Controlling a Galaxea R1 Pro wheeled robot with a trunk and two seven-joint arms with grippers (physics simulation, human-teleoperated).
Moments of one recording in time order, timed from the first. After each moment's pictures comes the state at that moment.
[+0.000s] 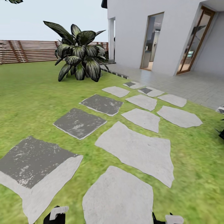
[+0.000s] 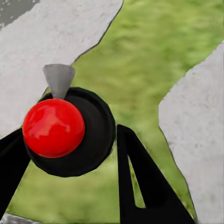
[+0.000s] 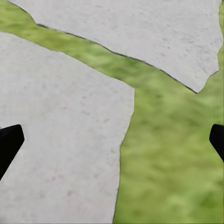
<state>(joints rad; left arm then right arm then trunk) -0.26 0.07 0.07 -0.40 0.03 -0.34 0.04 -0.19 -0.05 -0.04 -0.40 0.01 -0.55 -0.03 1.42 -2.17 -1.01</state>
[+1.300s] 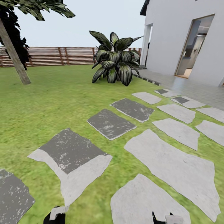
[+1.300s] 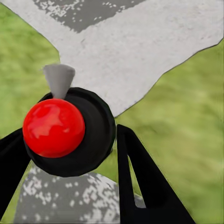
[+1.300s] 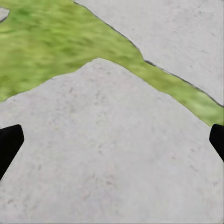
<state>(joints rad) -0.26 0.07 0.07 -0.40 0.03 -0.34 0.04 -0.19 -0.05 -0.04 -0.40 0.01 -0.55 -0.03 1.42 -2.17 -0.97</state>
